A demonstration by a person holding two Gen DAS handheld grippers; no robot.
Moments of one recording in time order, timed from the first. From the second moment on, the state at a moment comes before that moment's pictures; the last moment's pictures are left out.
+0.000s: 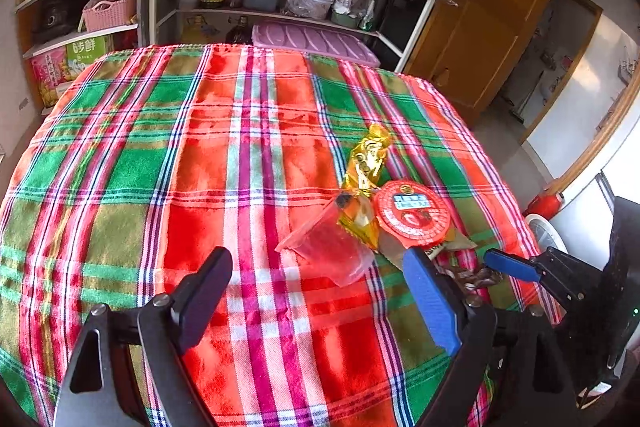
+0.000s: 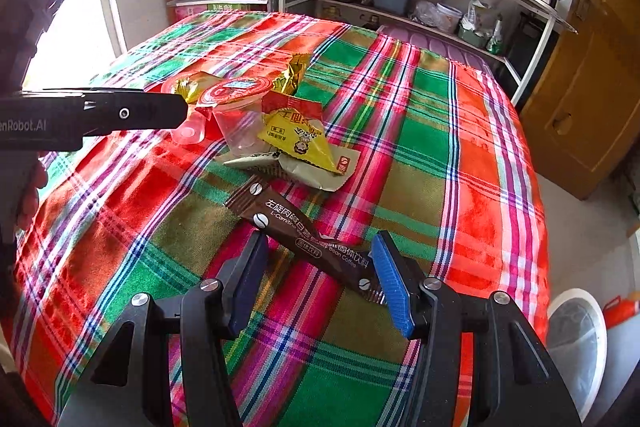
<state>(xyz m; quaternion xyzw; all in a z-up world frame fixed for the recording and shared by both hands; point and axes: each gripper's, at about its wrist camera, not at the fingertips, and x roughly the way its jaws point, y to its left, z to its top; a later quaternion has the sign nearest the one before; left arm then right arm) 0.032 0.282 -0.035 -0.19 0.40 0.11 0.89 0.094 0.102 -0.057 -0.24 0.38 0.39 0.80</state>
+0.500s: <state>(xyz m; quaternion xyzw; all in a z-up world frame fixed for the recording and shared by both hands) 0.037 0.292 -0.046 -0.20 0.40 0.16 0.88 0.106 0.105 -0.057 -0.21 0.39 0.39 0.81</state>
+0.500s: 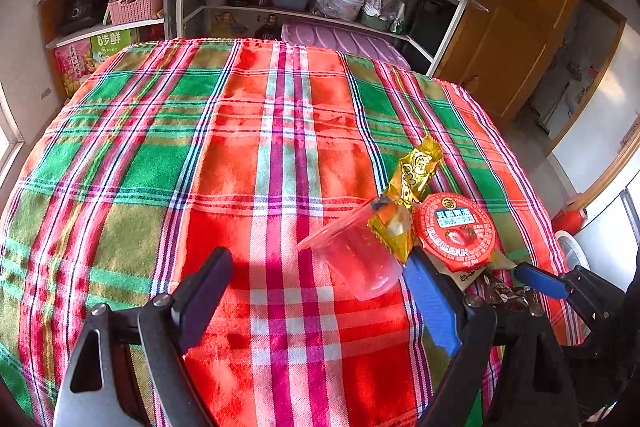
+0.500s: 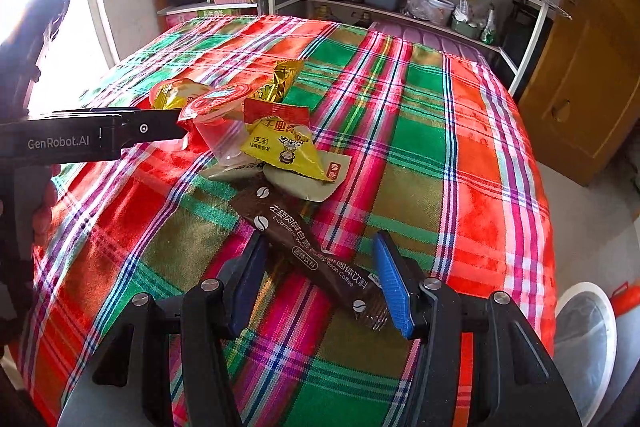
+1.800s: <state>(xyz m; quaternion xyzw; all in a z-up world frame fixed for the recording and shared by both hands) 0.038 0.298 -0.045 -0.19 0.39 0.15 0.89 0.098 0.101 -0.054 -0.21 0.38 0.40 0.81</state>
